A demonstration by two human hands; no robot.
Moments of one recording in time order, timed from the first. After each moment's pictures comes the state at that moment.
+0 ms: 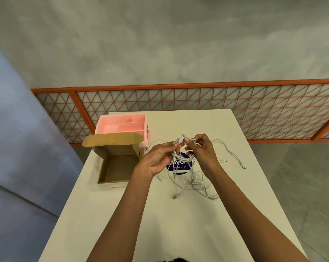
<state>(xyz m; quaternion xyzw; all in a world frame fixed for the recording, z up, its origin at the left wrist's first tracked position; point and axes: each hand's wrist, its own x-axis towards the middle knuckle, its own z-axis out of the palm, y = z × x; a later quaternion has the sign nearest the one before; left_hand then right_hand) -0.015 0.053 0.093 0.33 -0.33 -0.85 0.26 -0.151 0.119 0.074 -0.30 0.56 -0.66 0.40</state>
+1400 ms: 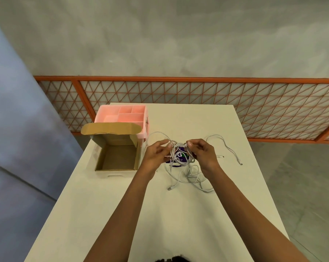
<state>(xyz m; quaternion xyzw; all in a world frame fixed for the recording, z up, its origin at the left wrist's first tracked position) -0.012 0.070 0.042 0.44 -0.53 -0.65 0.34 -0.168 0.129 0.036 -0.26 0.59 -0.63 0.43</state>
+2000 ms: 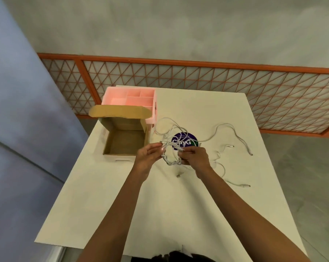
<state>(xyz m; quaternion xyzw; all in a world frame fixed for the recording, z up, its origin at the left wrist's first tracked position) 0.047 0.074 -0.010 0.45 -0.43 -0.68 0.38 -0.114 0.128 -0.003 -0.24 0.68 -0.51 0.47</state>
